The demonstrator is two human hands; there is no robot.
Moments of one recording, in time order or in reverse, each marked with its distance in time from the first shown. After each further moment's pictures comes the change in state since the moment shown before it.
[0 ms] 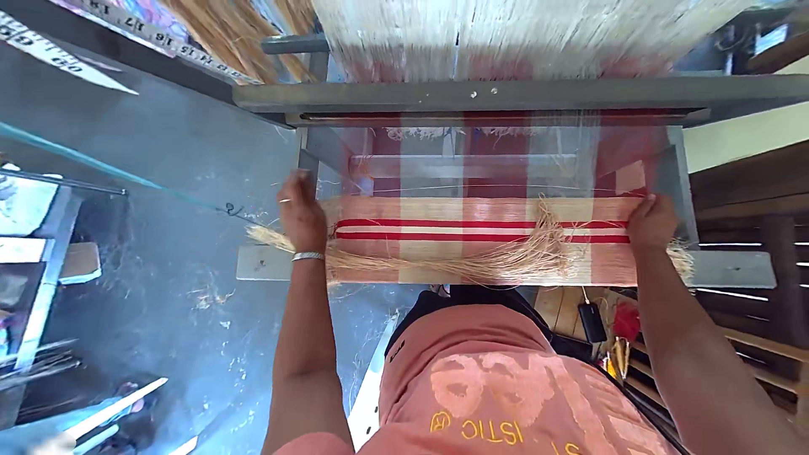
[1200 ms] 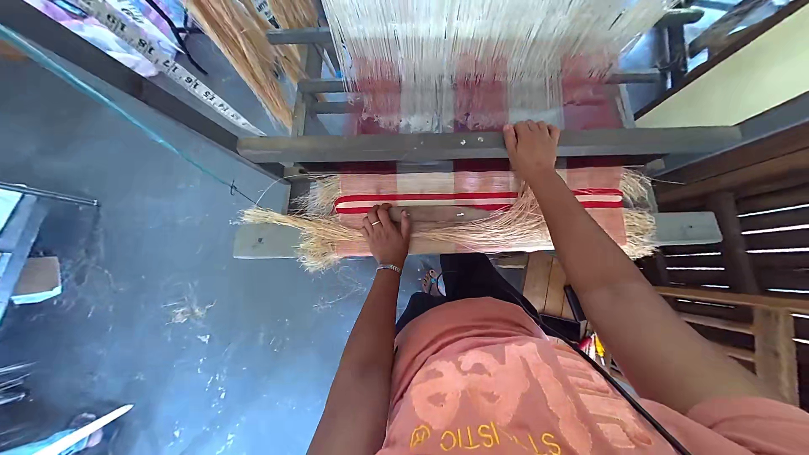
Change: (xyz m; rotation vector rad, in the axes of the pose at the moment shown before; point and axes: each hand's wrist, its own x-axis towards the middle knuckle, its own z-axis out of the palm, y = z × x) left_hand -0.157 0.093 0.096 0.011 0.061 -0.037; right_hand -0.088 -0.208 -0.004 -0.116 0.070 -0.674
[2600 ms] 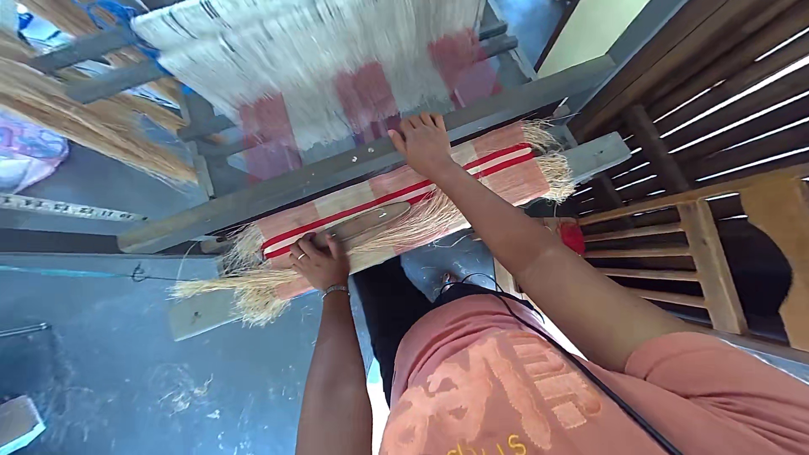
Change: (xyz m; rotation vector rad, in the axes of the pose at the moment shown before) left_hand 0.002 0.005 -0.008 0.056 -0.030 -0.053; right_hand -0.025 0.002 -0.001 0.094 0.024 -0.022
